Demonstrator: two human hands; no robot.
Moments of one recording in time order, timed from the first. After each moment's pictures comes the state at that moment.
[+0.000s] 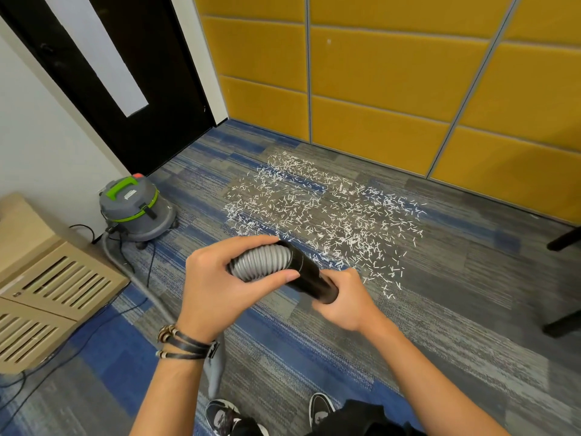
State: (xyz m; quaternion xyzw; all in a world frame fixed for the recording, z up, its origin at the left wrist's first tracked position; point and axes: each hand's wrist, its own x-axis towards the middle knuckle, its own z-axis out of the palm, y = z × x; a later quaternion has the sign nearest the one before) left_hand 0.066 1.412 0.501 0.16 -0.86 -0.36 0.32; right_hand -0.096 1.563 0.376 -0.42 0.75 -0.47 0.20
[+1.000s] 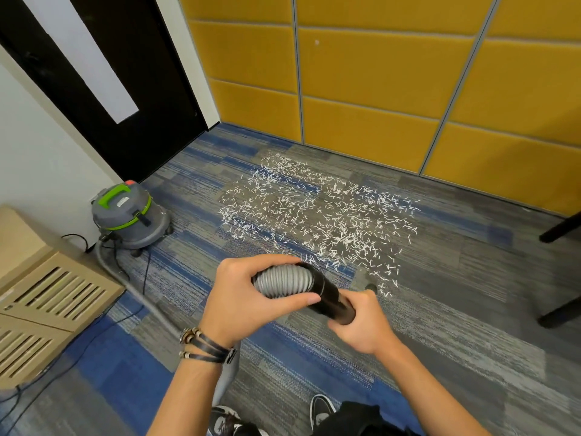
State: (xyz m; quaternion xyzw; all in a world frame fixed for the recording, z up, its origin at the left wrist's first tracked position) left_hand 0.047 1.426 0.477 0.13 -0.87 -0.41 0.23; right_hand -0.091 1.608 0.347 -0.37 0.77 -0.48 0.18
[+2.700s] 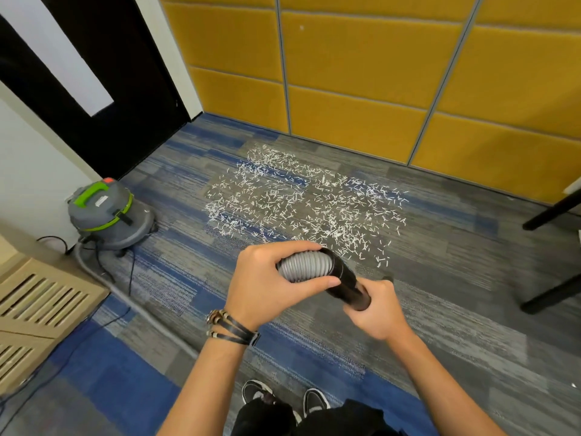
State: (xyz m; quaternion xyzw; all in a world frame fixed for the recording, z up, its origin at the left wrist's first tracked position) left_hand -0.024 1.432 0.468 0.11 -0.87 -0.42 0.22; right_hand -0.148 1.622 0.341 -0.33 0.82 -0.46 0.11
